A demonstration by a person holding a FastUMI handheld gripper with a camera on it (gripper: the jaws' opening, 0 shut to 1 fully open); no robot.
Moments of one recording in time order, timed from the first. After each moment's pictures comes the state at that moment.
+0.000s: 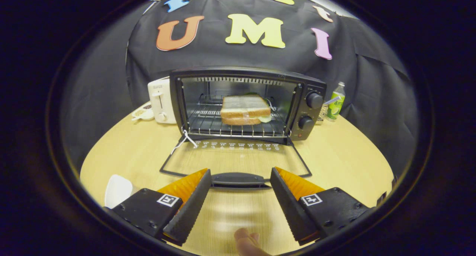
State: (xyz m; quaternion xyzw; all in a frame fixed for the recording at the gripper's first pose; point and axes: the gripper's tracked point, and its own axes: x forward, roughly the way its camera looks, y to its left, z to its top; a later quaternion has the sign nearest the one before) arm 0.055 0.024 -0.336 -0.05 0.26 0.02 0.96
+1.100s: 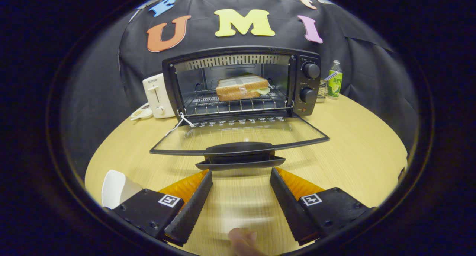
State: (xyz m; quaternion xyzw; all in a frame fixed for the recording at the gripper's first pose) arm 0.048 0.028 -0.368 0.02 0.28 0.02 0.96
